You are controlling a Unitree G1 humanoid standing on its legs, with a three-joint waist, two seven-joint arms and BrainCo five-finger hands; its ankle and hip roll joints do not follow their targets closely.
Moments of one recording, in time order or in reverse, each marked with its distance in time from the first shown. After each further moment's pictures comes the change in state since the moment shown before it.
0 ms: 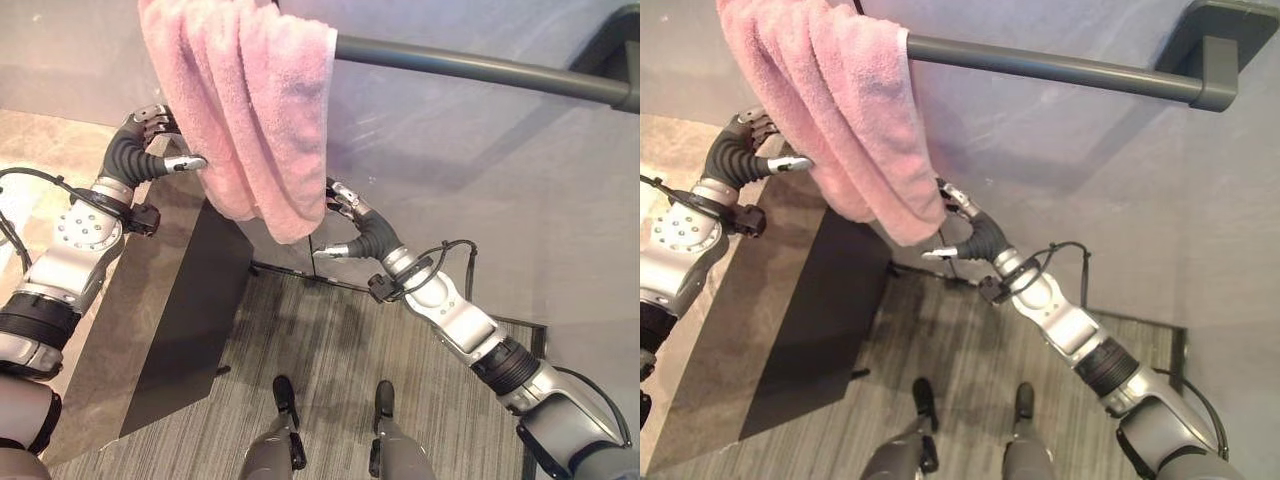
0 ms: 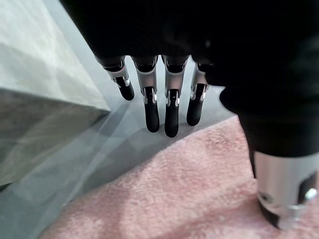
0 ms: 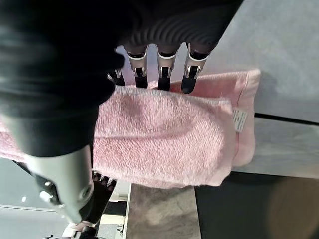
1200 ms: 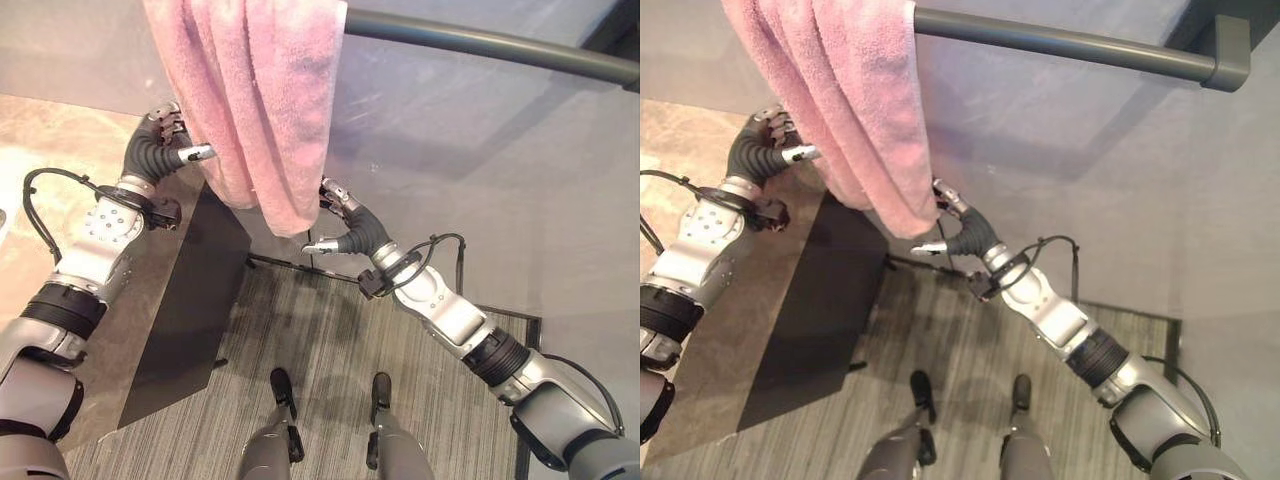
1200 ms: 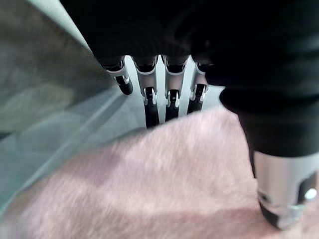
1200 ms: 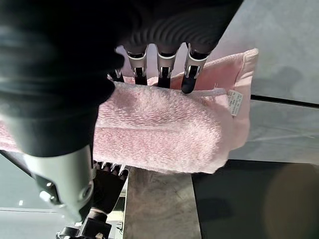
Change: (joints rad) left arm -0.079 -0.074 -0.097 0.049 -0.155 0.003 0.010; right arm -0.059 0.012 0.063 0.039 0.038 0.002 -0.027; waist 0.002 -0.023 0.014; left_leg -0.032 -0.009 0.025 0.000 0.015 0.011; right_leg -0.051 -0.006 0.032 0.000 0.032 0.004
